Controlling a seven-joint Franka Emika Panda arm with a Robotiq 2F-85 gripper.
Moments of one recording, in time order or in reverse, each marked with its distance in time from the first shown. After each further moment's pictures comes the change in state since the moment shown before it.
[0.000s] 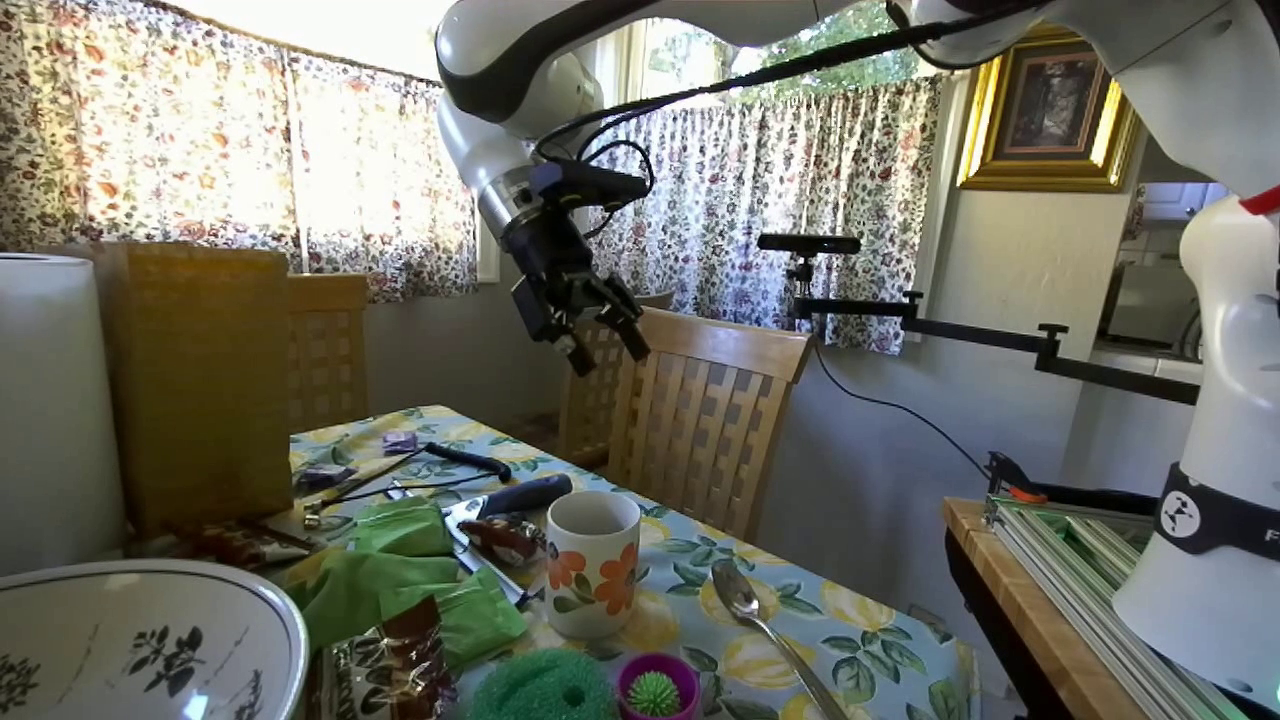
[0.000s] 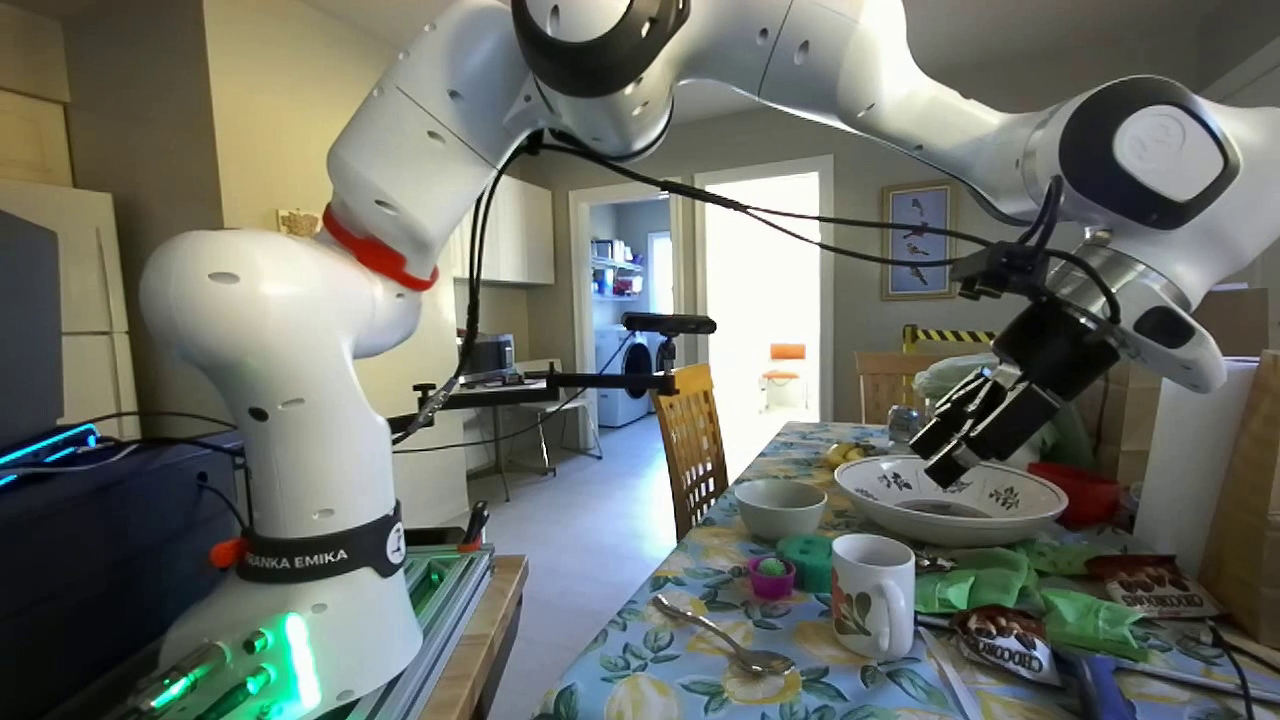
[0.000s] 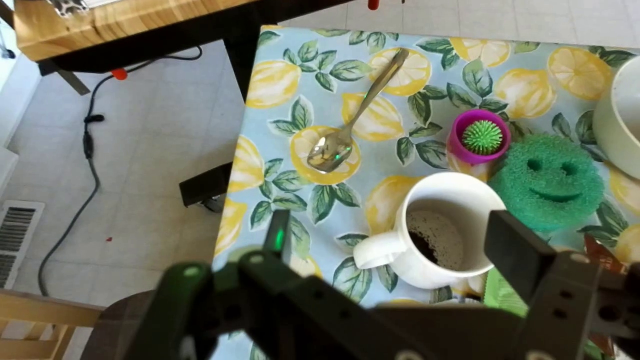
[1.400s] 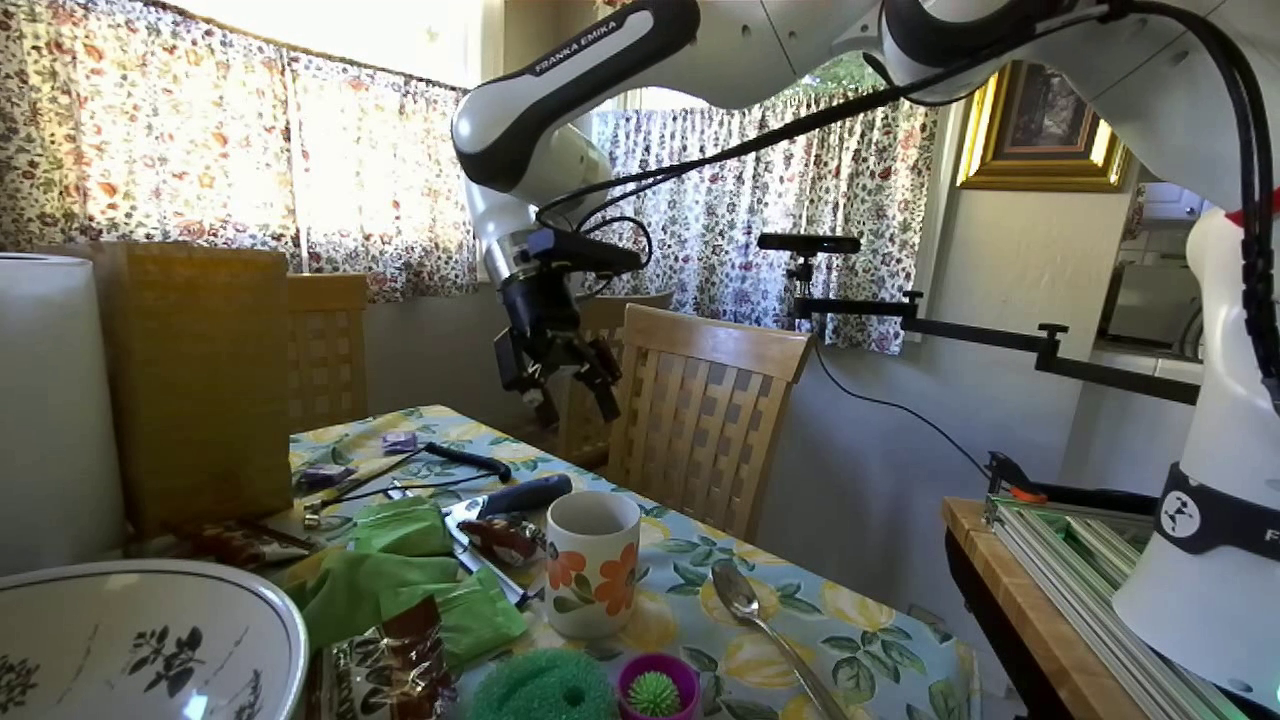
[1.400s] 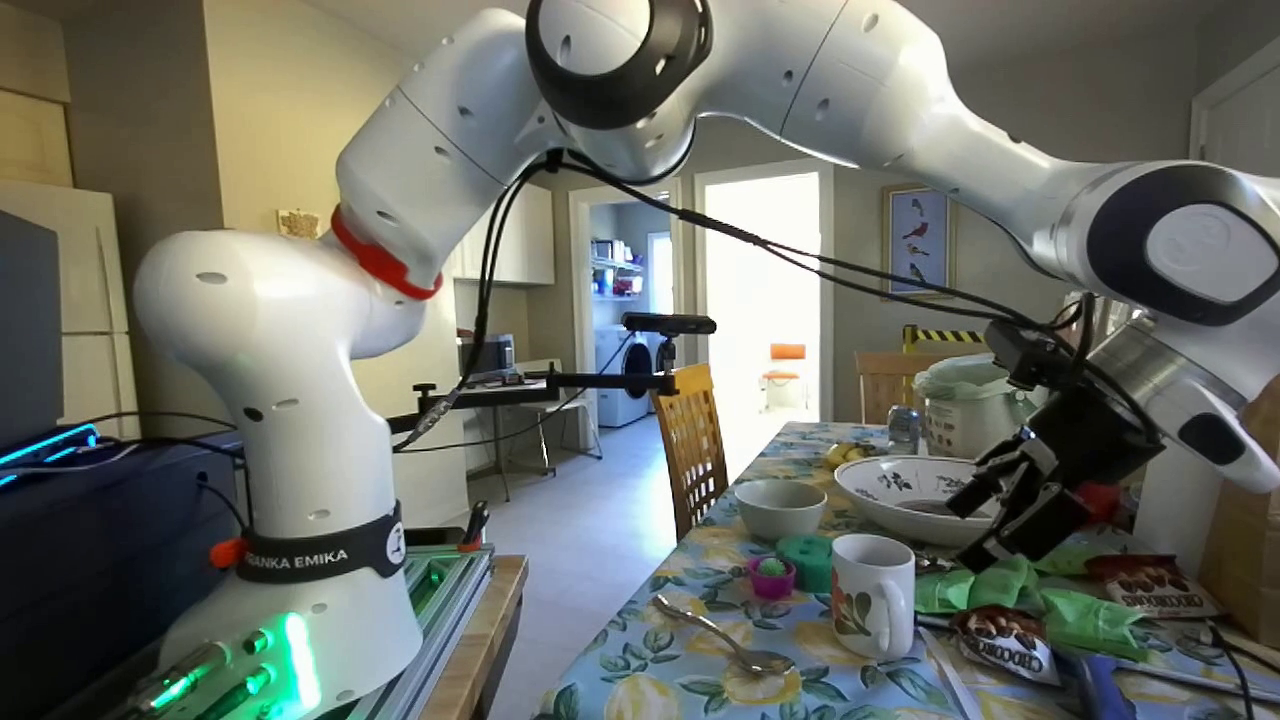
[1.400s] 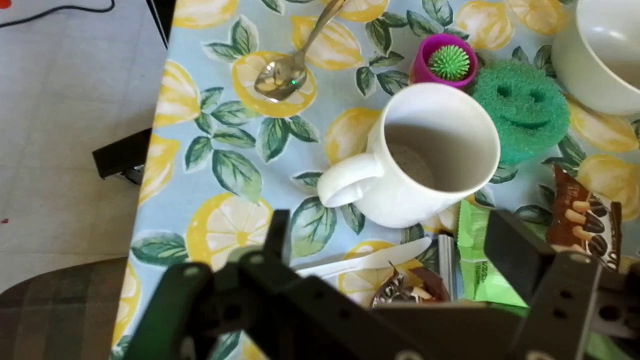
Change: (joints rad) arm -0.059 0.102 0.006 0.000 0.134 0.170 -0.076
